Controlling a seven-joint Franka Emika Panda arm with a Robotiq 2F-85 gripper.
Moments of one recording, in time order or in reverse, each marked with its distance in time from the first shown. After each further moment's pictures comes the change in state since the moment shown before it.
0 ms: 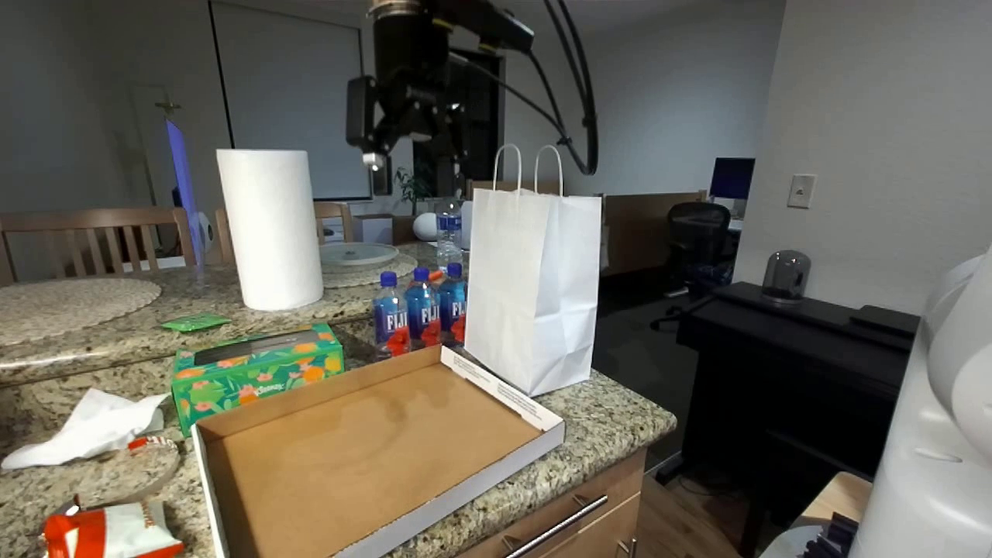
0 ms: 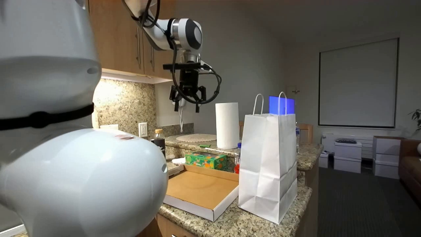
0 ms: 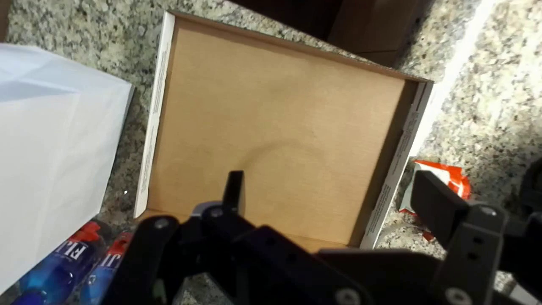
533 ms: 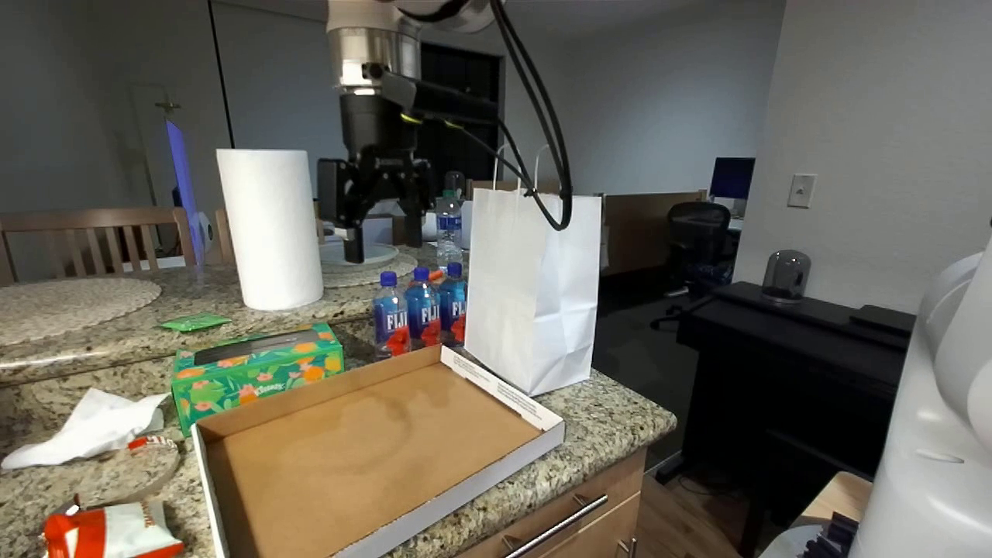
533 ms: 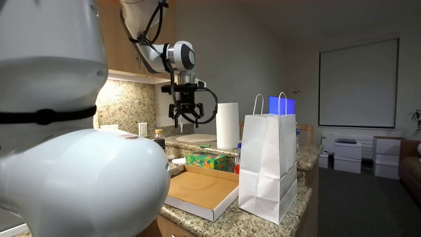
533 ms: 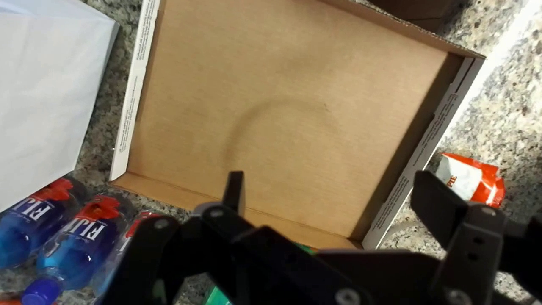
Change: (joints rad) arm 0.049 0.058 0.027 -0.119 -0.088 0.258 -0.003
